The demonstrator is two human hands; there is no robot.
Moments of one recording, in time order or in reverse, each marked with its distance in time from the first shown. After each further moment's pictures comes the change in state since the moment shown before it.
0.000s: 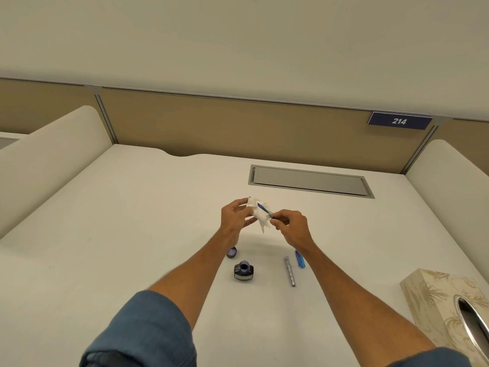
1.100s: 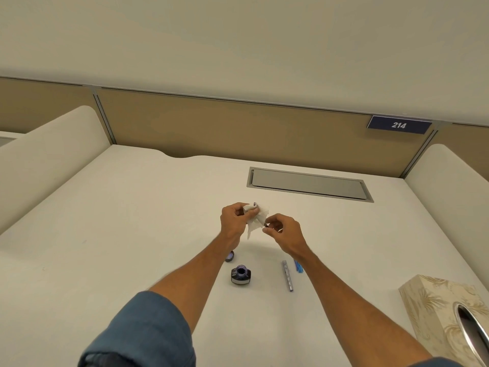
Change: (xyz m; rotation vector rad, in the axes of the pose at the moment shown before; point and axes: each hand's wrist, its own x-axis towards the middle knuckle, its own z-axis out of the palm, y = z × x) left_hand 0.010 -0.010 0.005 0.194 0.047 0.138; right_hand -0.002 0.000 0.007 -0.019 -0.083 -0.006
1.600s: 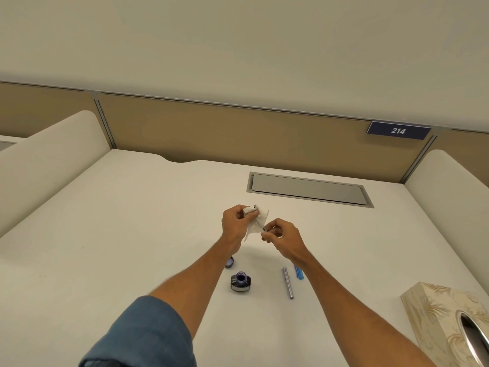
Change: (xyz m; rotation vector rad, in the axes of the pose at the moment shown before) left_hand 0.005 0.002 0.004 -0.008 0.015 0.018; right_hand 0.000 -0.003 -0.001 0.176 -0.058 0.056
